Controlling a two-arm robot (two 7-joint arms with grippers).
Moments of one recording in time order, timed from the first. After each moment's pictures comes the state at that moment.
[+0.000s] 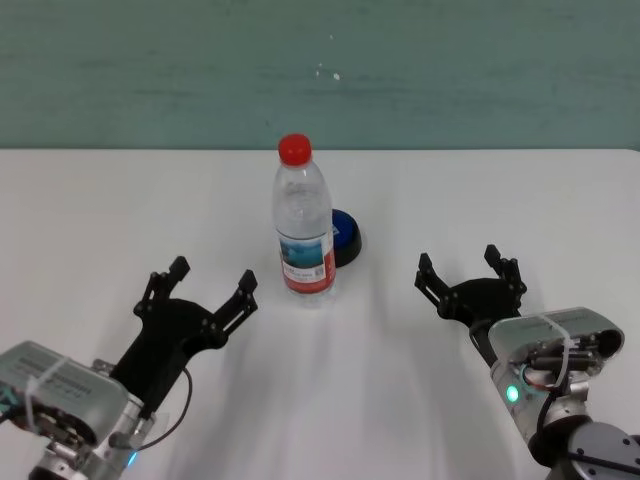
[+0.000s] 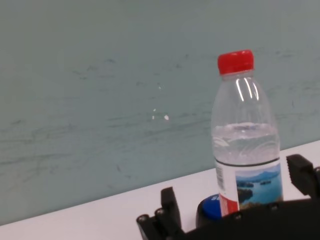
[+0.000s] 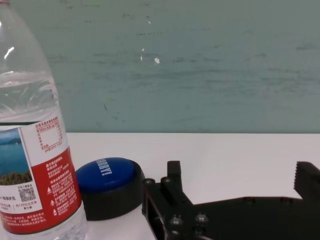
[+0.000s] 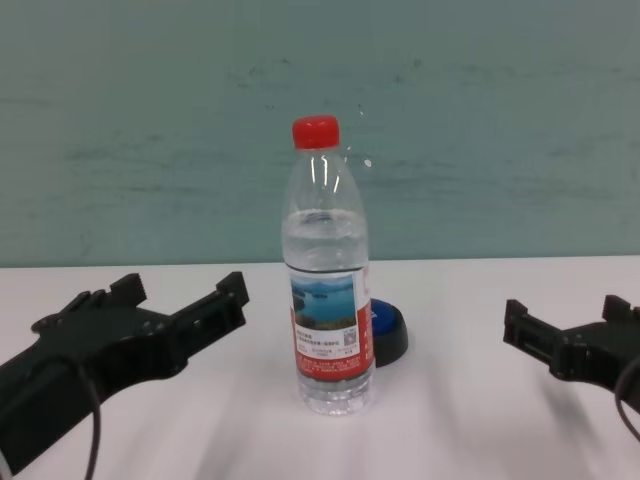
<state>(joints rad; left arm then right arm) 0.22 0.24 0.15 -1.77 -0.10 -0.15 -0.22 -0.06 0.16 -0.26 -1.64 0.19 -0.04 -0.06</state>
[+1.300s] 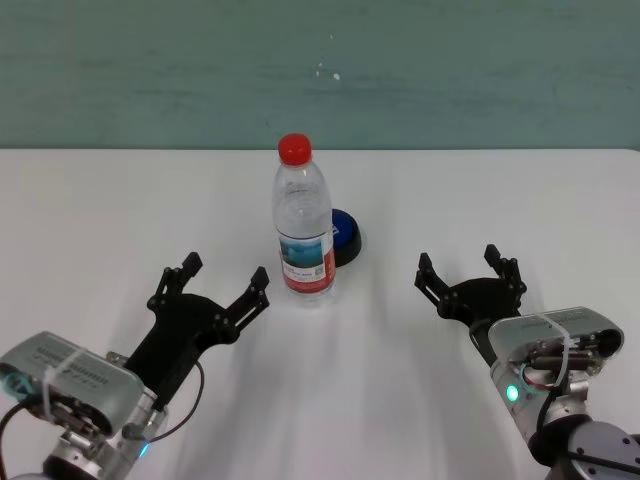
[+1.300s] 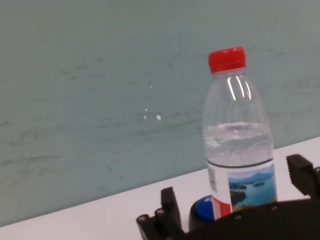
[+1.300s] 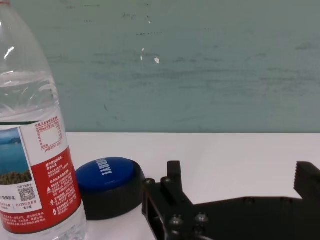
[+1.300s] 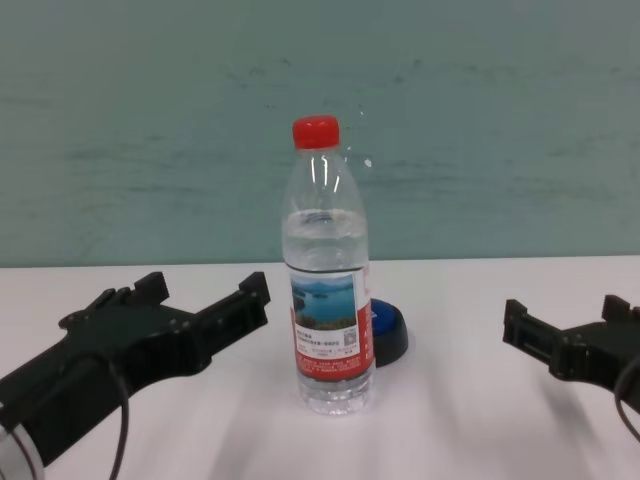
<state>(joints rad) 0.18 0.23 0.18 -1.74 -0.09 -0.15 -0.22 -0.06 0.16 -0.26 -1.64 0.19 -0.04 -0.06</state>
